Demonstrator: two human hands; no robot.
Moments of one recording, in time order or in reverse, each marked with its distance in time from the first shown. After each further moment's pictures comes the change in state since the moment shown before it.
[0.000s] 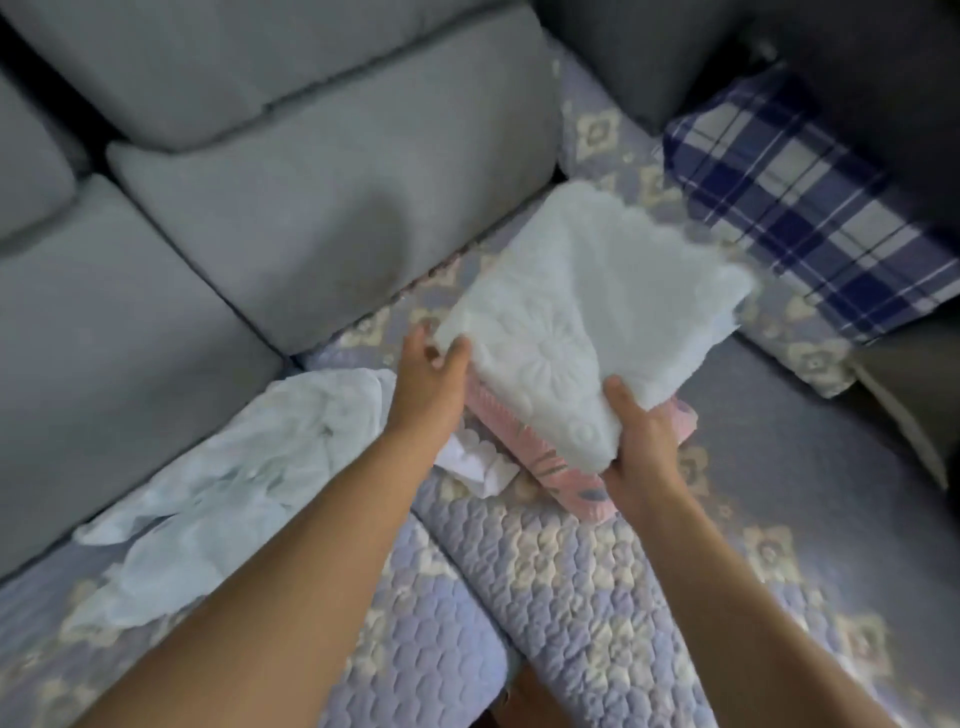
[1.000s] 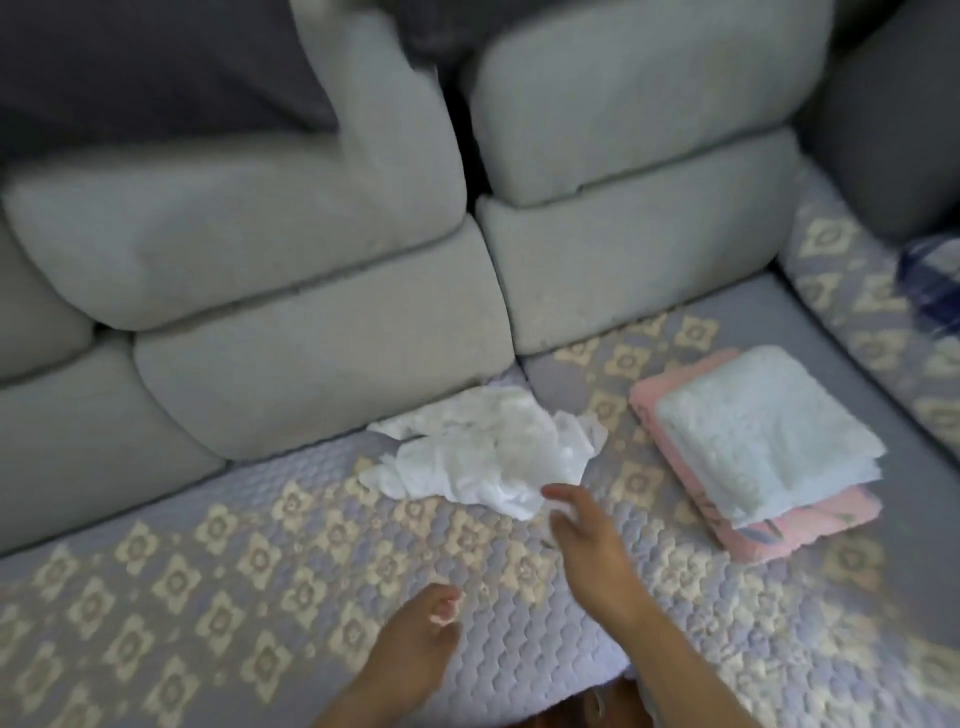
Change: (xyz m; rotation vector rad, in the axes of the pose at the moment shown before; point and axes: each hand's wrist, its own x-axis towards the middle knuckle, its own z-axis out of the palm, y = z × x) left_hand -0.334 -0.119 -0.232 0.417 0.034 -0.345; right_hand -0.264 0.093 0.108 -1.009 -0.697 -0.211
